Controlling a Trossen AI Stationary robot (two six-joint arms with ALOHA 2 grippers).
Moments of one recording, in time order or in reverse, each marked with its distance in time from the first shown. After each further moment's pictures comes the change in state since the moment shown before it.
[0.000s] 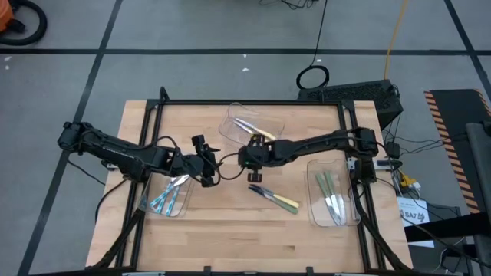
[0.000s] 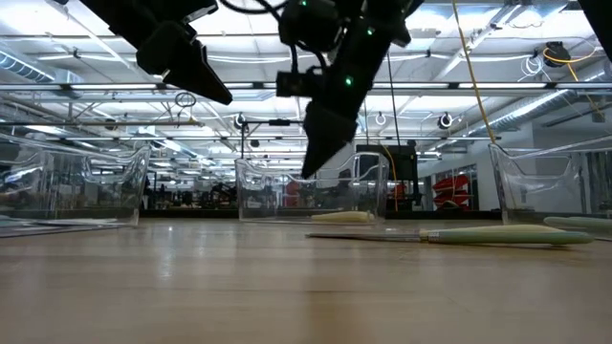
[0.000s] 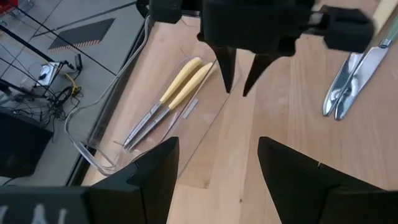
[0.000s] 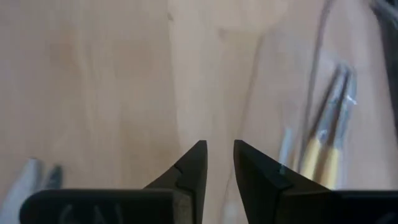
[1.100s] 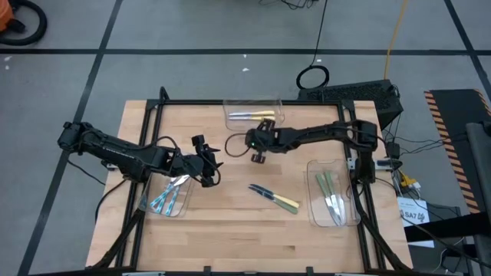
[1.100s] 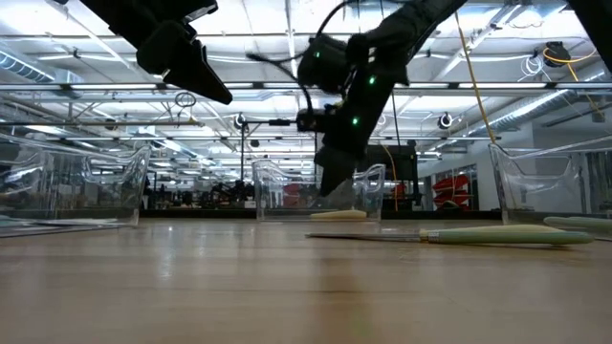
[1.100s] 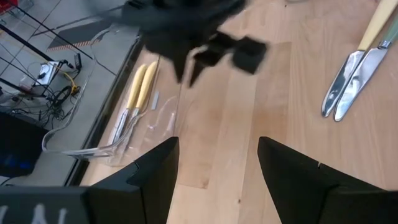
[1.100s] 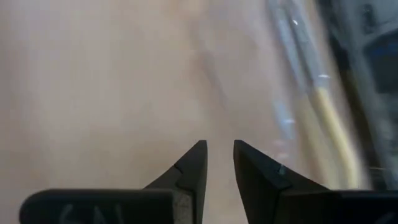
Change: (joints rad) left arm 0.000 0.000 0.000 0.001 0.000 -0.007; right arm -0.156 -0.018 -0.157 0.181 0.092 -0.026
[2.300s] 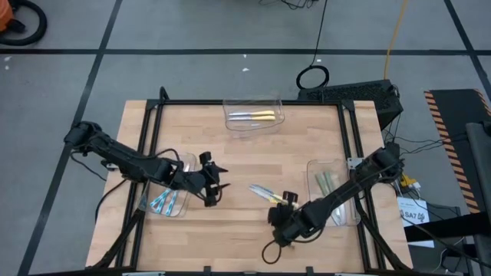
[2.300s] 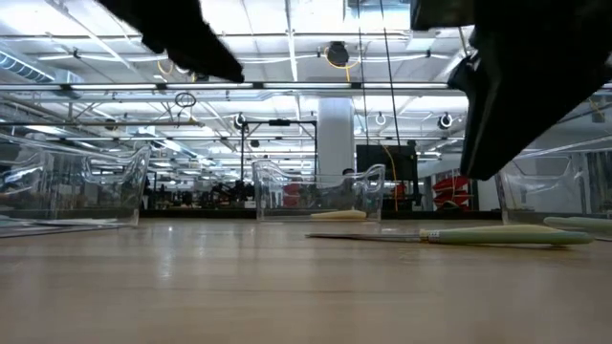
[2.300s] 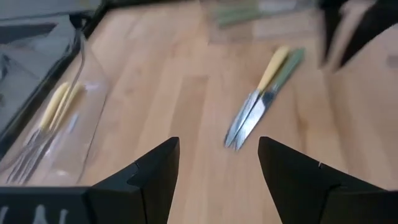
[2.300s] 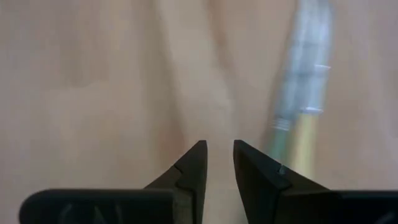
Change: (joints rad) left arm -0.155 0.098 0.043 0.113 0.085 -0.188; right arm 0.746 -0.088 0.000 -0.358 -0.068 0.813
